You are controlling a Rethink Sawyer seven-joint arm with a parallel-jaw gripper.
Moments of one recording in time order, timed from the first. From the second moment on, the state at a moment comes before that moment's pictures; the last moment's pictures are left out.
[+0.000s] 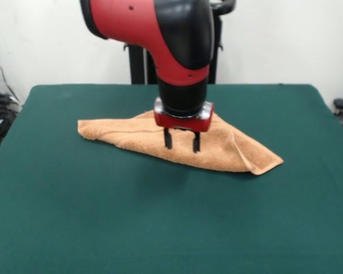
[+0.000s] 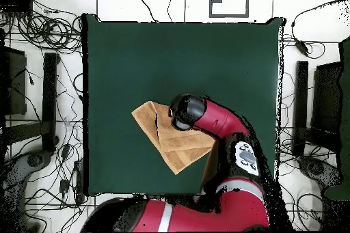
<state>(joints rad) -0.14 -0.40 -0.13 1.59 0.24 0.57 1.57</state>
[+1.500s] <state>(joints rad) -0.09 -0.43 -0.13 1.66 0.28 0.71 1.67</state>
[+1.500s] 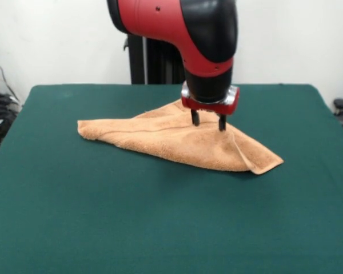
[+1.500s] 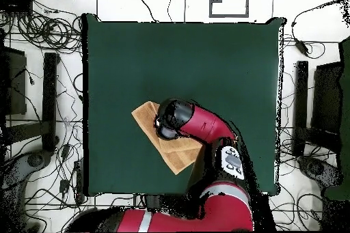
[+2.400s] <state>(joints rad) -0.12 -0.40 -0.13 1.69 0.28 0.70 1.67</state>
